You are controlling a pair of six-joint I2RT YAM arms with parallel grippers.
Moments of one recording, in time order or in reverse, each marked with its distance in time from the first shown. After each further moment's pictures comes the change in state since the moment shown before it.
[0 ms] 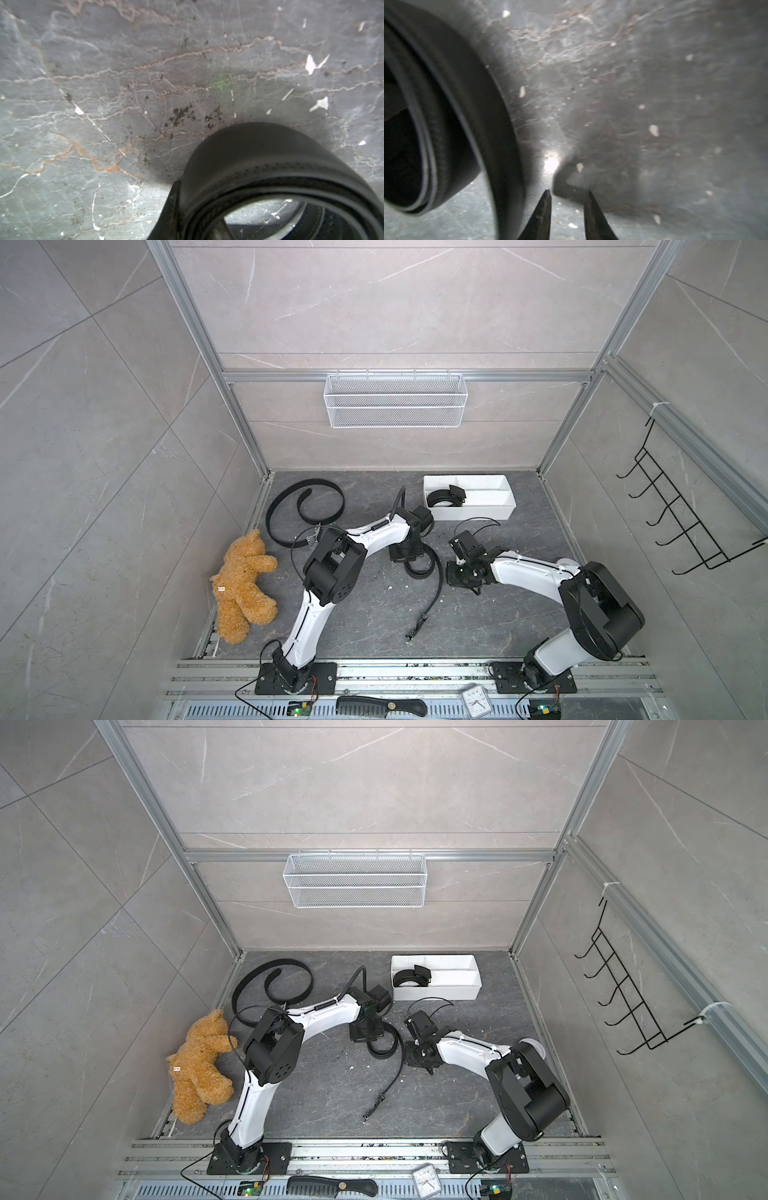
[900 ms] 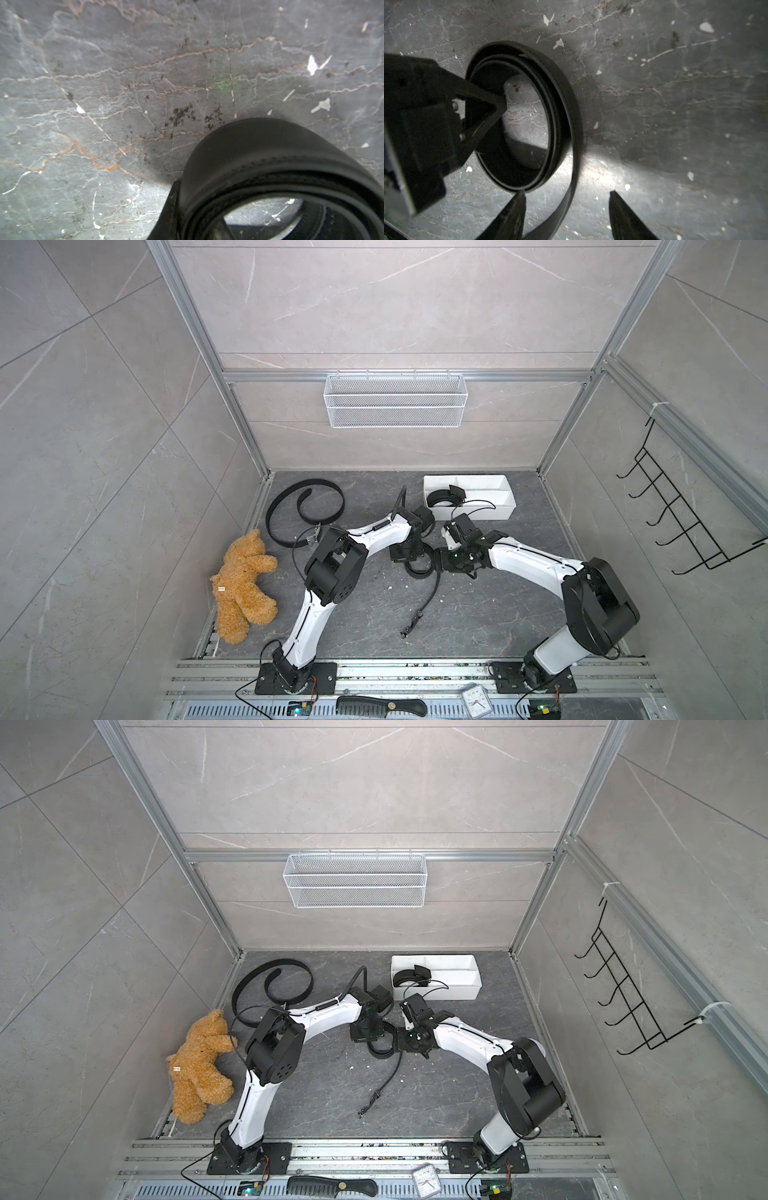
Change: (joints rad) left arm -0.009 0.006 0.004 -0.004 -0.012 -0.013; right arm -0.022 0.060 0.205 -0.085 -0.094 -0.155
